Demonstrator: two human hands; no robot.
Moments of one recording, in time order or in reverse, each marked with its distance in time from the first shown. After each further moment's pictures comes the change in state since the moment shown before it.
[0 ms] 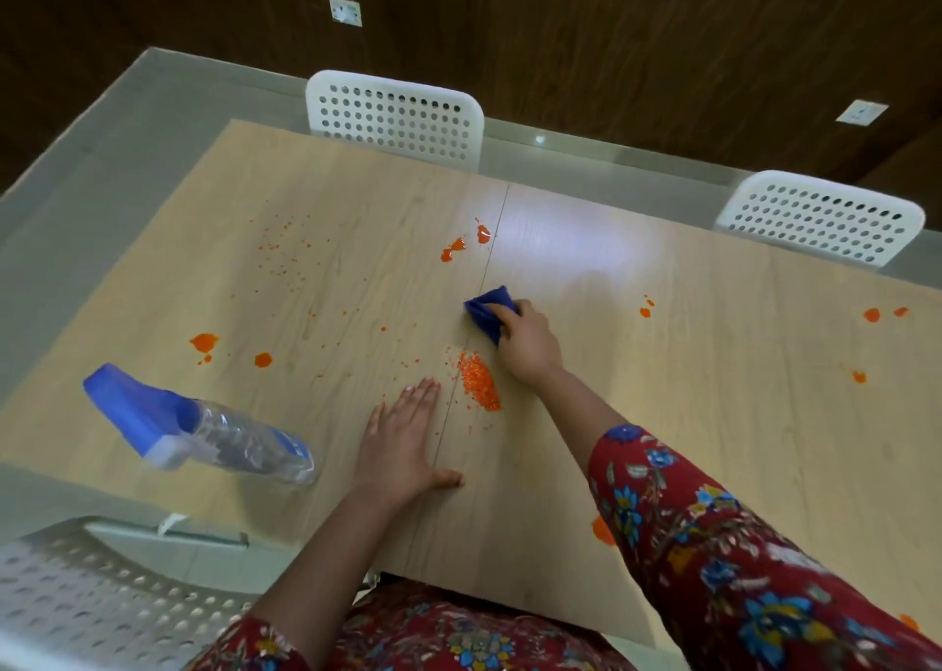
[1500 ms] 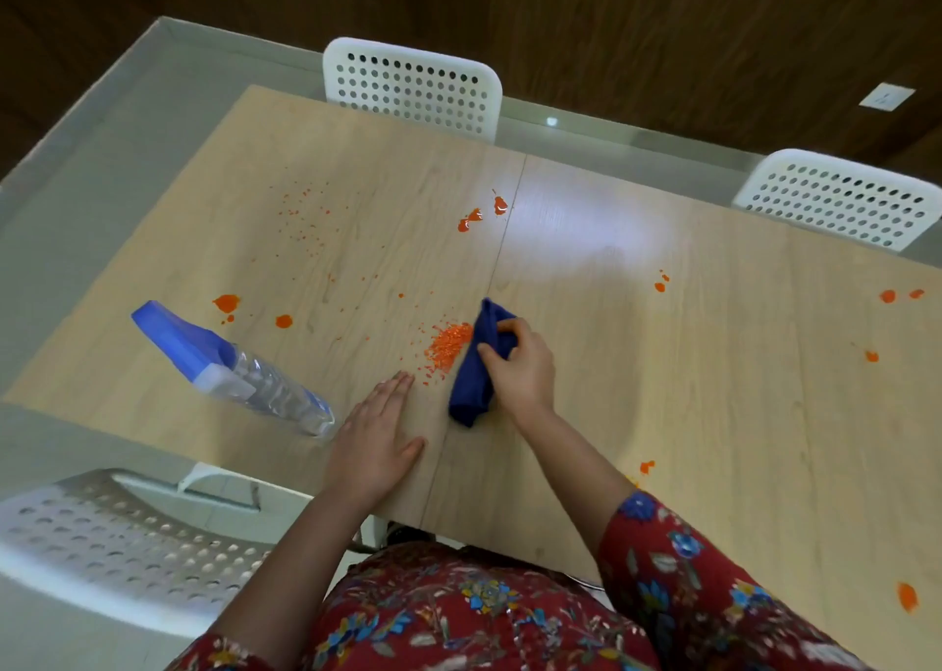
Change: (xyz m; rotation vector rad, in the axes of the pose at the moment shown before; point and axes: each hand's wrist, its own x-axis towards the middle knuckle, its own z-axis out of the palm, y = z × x) left_hand -0.045 -0.043 0.004 -0.167 0.108 -0.007; right_hand -0.087 -0.049 0.022 0.511 0.214 0.227
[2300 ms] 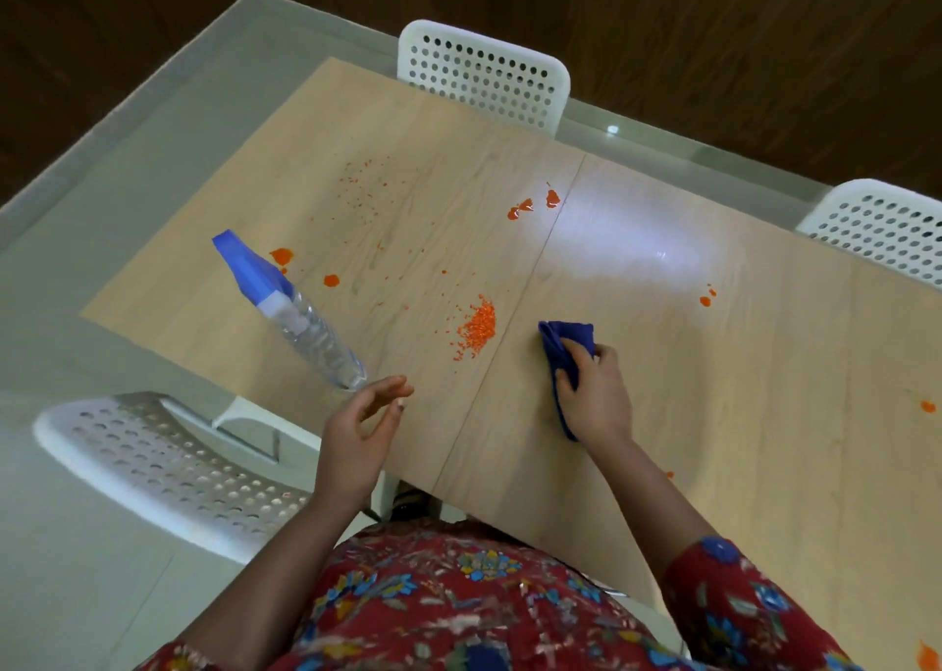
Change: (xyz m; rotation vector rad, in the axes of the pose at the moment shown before) left_hand -0.059 0.005 -0.013 -0.821 0.411 -0.211; right_hand -0.014 0.045 -0.049 -0.471 -0.163 -0.092
